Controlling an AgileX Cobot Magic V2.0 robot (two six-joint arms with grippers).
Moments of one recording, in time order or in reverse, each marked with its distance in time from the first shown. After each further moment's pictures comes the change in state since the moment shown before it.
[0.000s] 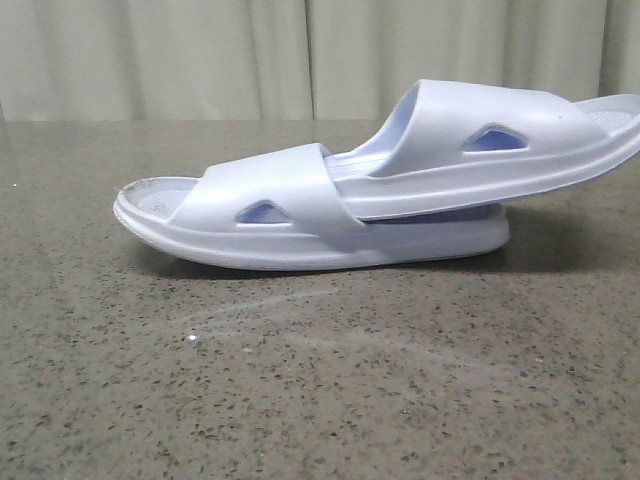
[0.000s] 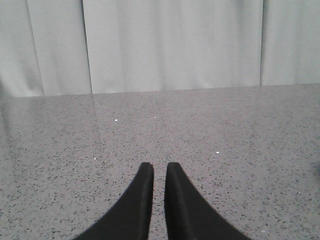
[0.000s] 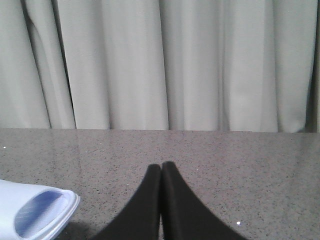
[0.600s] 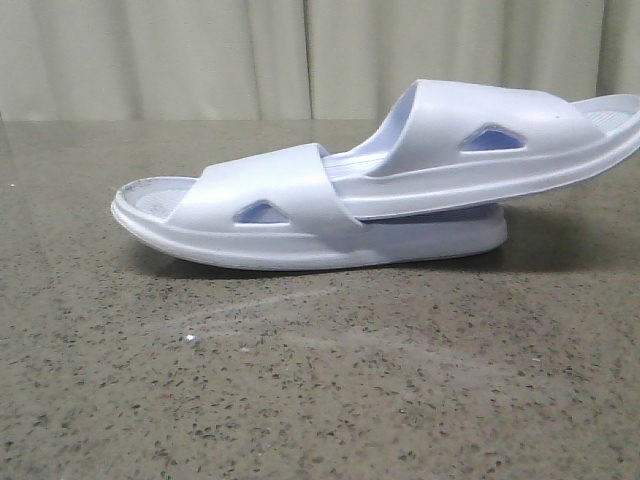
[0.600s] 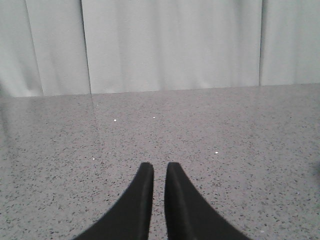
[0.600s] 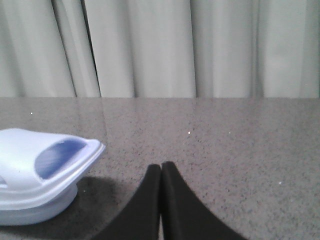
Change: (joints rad) left arm 0.000 0.000 0.000 0.000 0.000 0.000; right arm 0.000 -0.003 0.199 0.256 -0.153 -0.191
